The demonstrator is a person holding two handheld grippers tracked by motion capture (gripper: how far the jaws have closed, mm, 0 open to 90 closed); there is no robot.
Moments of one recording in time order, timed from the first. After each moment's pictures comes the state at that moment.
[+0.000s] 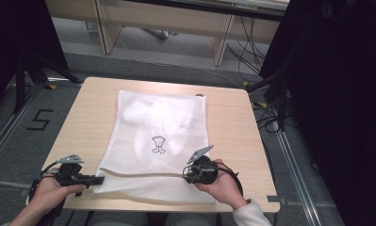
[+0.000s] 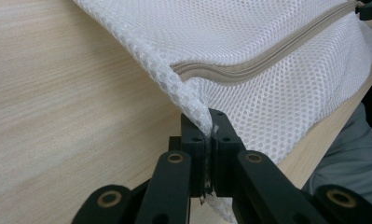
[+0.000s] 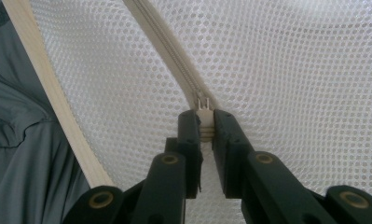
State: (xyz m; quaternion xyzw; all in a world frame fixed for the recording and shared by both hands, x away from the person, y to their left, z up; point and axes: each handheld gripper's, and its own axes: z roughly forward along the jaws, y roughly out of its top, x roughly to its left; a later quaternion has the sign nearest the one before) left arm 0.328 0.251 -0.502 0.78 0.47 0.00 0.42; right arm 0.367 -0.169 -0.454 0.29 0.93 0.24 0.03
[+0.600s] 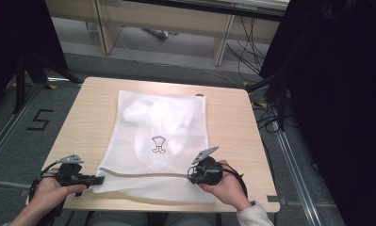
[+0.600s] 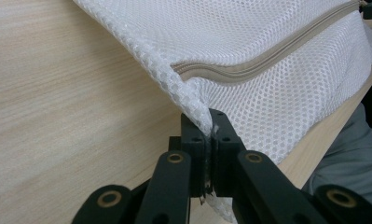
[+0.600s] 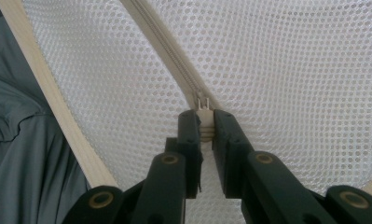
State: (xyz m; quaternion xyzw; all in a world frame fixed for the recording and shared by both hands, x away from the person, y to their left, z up) left arm 0.328 0.251 -0.501 0.78 0.47 0.00 0.42; right arm 0.365 -0.182 -0.453 0.29 0.92 0.24 0.03
